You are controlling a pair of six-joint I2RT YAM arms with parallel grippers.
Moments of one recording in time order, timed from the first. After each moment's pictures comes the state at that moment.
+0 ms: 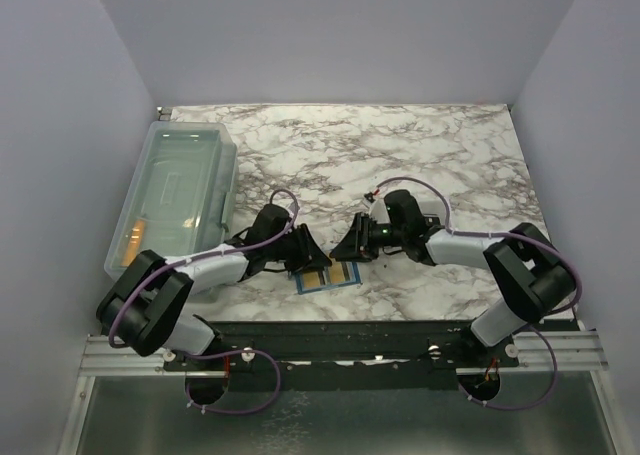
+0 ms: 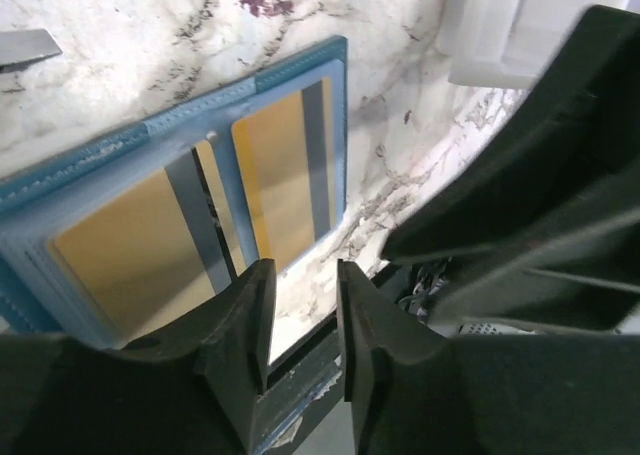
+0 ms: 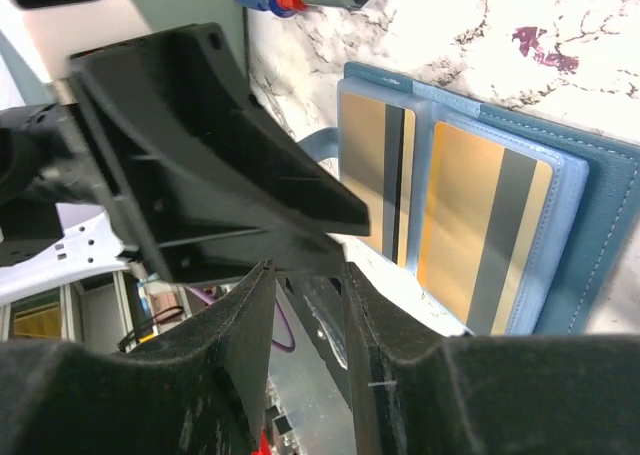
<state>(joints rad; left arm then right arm) -0.61 1.44 0.52 0.16 0.47 -1.01 0.60 1.58 0.64 0.32 -0.70 0.96</state>
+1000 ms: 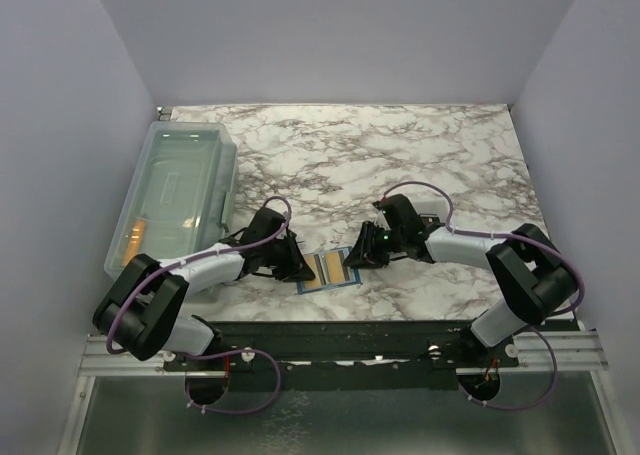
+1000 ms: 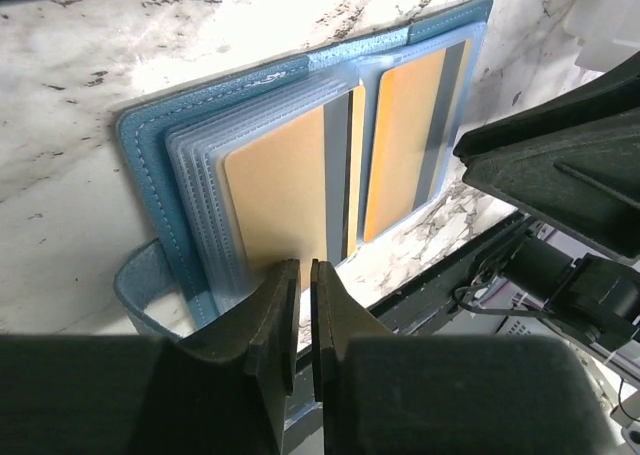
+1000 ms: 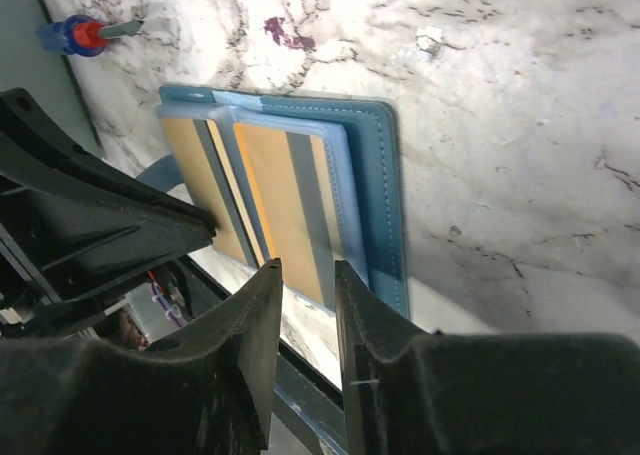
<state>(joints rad) -0.57 1.37 0.53 -0.10 0.43 -0.92 0.61 1.58 0.68 0.03 -0.46 0.86</state>
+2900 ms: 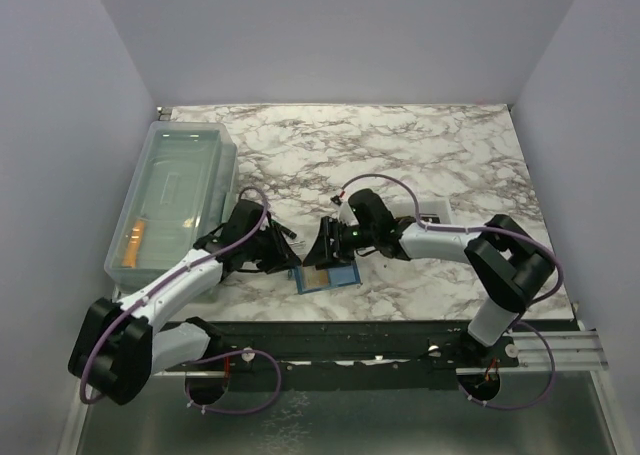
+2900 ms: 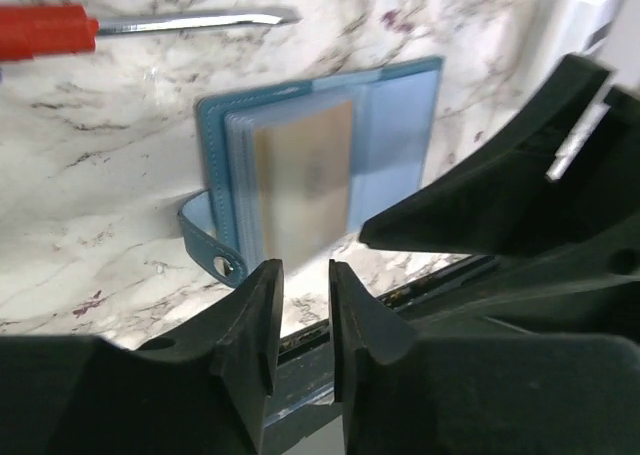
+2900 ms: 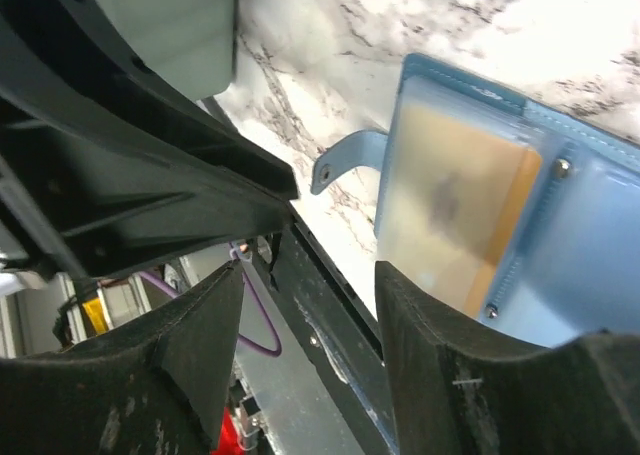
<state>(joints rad) -0.49 1.16 0.57 -0.33 0.34 -0.89 0.76 1.71 0.84 0.19 -0.62 0.91</state>
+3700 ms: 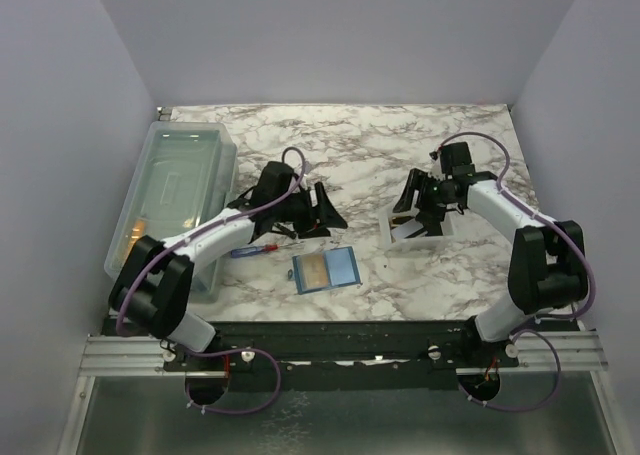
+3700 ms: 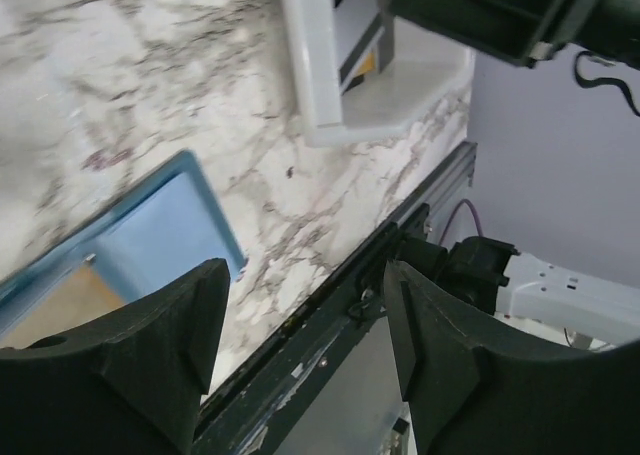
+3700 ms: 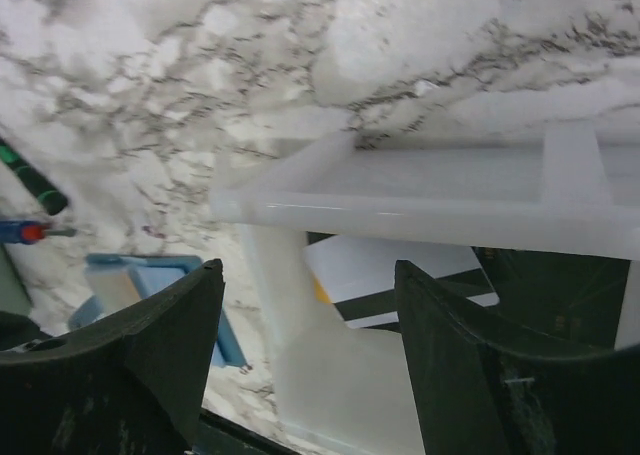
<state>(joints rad) -0.51 1.44 0.85 -0.08 0.57 -0.86 0.16 1.57 1.05 -0.46 -0.35 0.44</state>
